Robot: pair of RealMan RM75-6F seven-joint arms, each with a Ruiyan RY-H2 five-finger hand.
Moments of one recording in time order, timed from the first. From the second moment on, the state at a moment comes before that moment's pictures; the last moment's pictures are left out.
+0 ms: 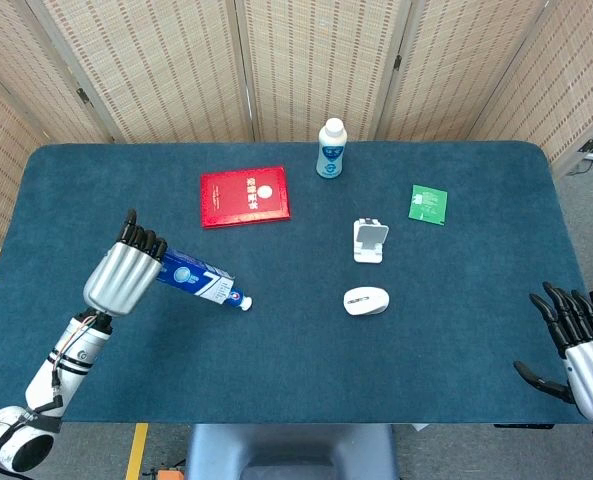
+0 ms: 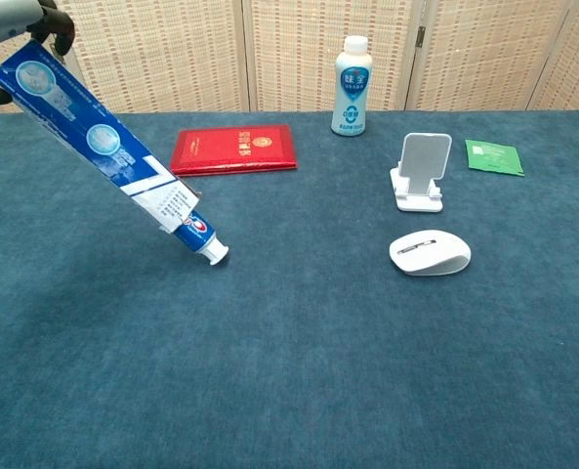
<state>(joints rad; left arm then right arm) -0.68 -1.13 -0.10 -1.78 1.39 1.27 1.15 0.02 -1.07 0.01 -1.52 -1.72 1.69 0.17</state>
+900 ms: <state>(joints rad) -0.75 -0.92 -0.20 -1.71 1.59 1.23 0.89 0.03 -1.07 0.00 -1.53 -1.72 1.67 0.15</state>
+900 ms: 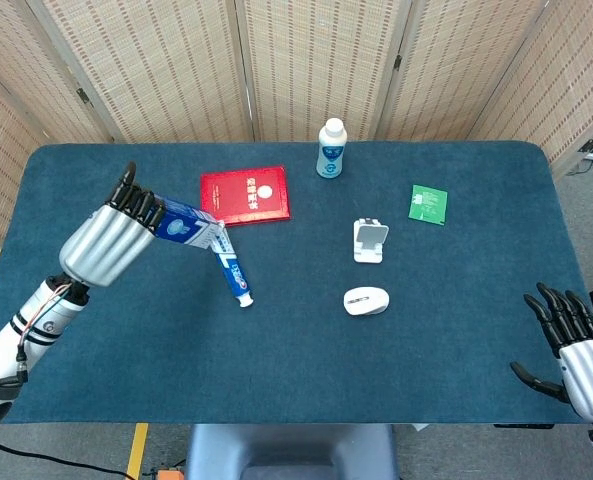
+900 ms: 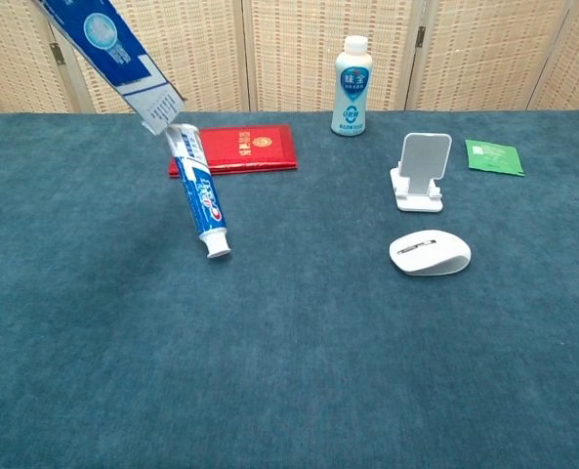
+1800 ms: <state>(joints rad) -0.63 -1.26 -0.26 -1.67 1.35 1.39 0.24 0.02 -1.08 0.00 -1.53 -1.73 1.68 0.13</state>
